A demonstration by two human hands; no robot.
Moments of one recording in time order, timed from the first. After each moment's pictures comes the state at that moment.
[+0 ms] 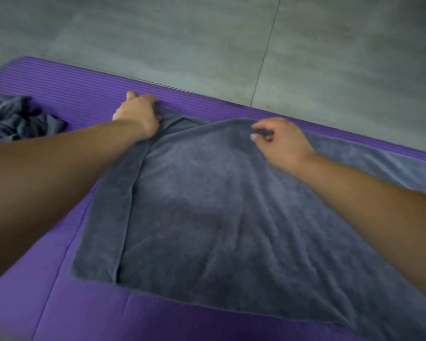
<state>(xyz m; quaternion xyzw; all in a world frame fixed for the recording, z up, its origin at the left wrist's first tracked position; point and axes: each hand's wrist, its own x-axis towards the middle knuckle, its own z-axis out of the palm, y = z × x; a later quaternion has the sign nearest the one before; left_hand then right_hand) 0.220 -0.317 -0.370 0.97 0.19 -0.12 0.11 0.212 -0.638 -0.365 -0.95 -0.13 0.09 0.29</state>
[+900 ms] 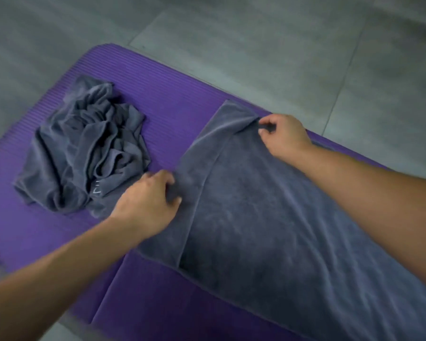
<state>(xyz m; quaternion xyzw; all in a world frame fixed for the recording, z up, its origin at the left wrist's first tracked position) 0.017 -0.253 -0.347 0.93 0.22 -0.15 0.25 0.248 -0.470 -0.362 -0.95 -0.15 0.12 0.24</state>
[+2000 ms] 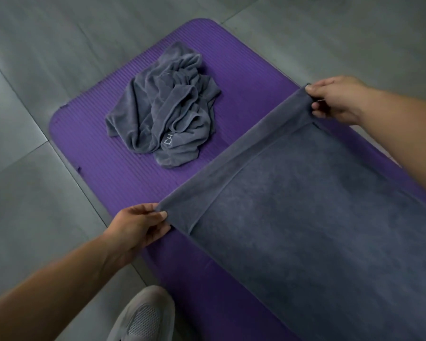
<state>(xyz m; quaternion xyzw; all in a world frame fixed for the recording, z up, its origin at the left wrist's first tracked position) -0.143 -0.258 -0.347 0.34 0.61 0.03 0.72 0.296 -0.382 -0.323 -0.83 -0.06 0.34 0.43</state>
